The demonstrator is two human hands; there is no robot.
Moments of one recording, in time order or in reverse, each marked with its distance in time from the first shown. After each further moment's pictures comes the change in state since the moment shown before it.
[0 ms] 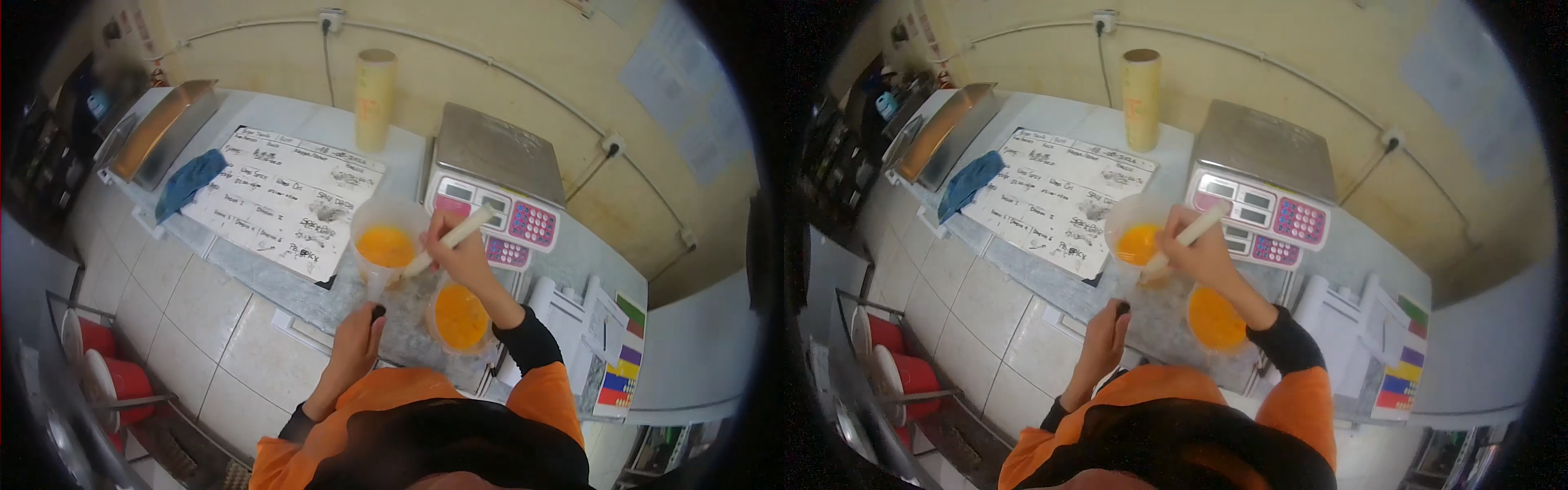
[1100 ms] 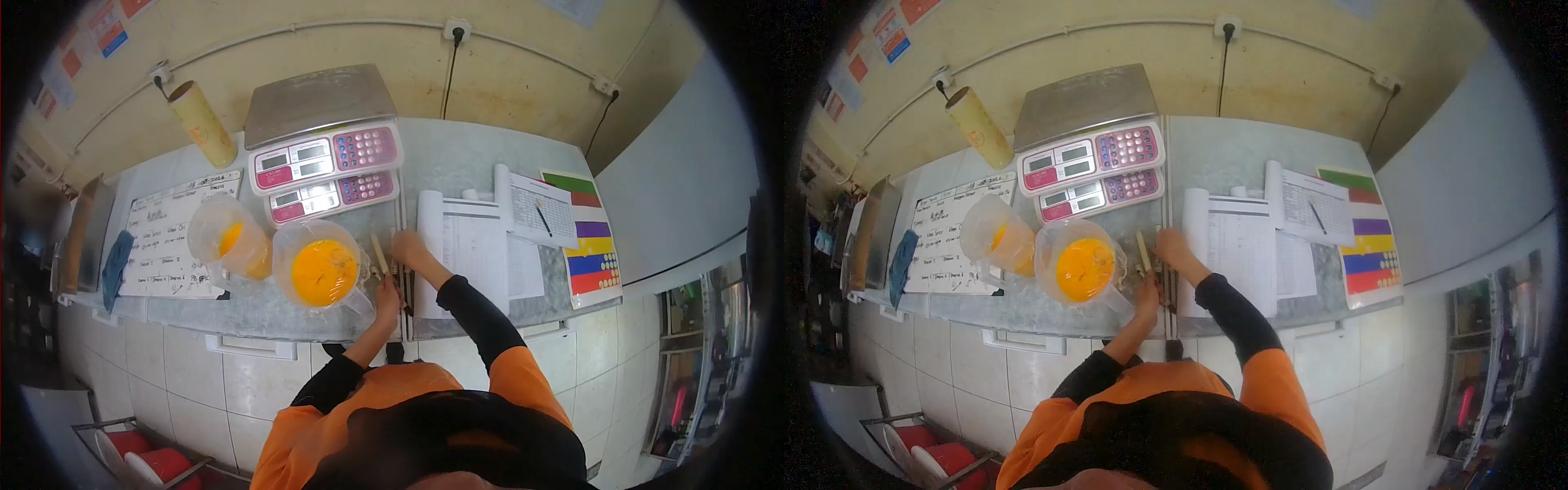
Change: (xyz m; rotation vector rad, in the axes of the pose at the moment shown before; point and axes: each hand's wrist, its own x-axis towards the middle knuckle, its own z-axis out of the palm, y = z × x) left_hand -0.040 -0.044 0.338 -0.724 -0.247 -0.743; right_hand -0.166 0.267 -0.215 -1.277 0.056 0.294
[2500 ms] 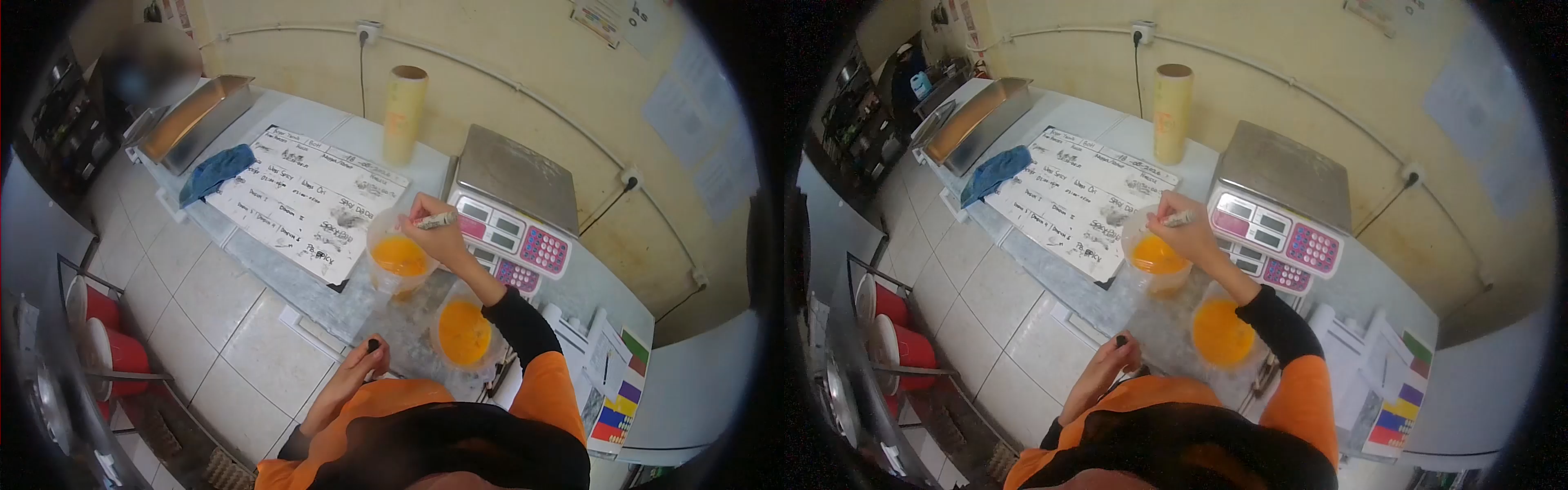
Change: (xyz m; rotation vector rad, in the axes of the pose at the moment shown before) left_hand -0.166 0.182 -0.218 -0.111 -0.216 0.428; right_hand 0.133 -0.332 -0.176 0.924 0.144 -0.604
